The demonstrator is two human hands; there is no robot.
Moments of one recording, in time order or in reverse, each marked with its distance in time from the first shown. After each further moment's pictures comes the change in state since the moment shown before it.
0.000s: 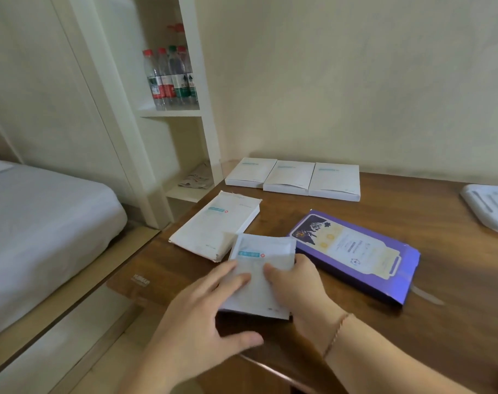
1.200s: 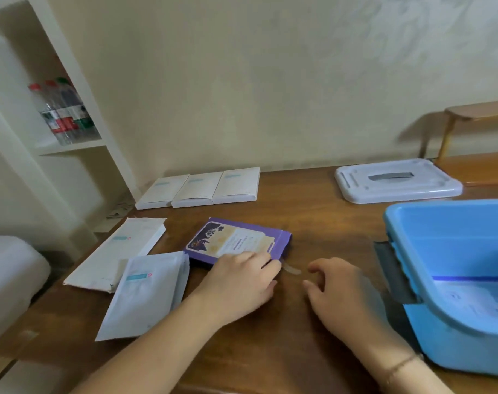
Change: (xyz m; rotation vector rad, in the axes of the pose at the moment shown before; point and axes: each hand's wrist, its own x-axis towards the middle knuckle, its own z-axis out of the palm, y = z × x) left_hand 0.117 0.193 0.060 0.448 0.012 0.681; right_hand -0.044 0.076 -0.218 -0.694 0.496 -0.318
